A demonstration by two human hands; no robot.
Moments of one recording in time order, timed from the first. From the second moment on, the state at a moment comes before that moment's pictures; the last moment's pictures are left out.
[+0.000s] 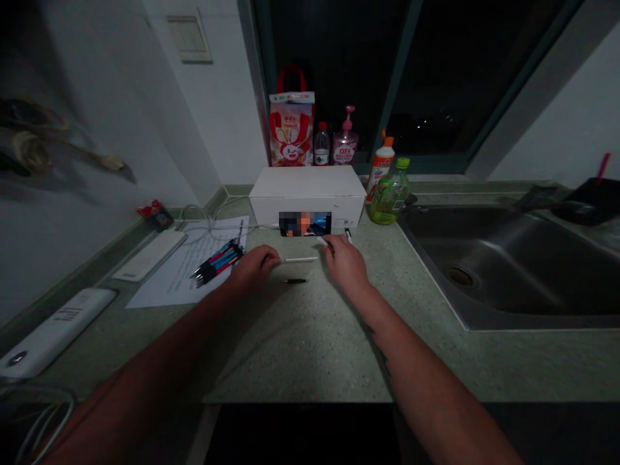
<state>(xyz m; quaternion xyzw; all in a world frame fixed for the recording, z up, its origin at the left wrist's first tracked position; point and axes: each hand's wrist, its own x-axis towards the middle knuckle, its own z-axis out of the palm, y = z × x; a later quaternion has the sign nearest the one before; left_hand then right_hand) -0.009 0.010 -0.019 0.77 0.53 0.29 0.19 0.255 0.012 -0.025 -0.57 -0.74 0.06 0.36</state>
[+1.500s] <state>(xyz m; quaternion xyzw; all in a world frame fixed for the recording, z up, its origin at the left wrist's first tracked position) 0.010 -0.003 -0.026 0.87 0.43 0.21 0.13 0.242 0.001 -0.027 -0.54 -0.77 0.05 0.33</state>
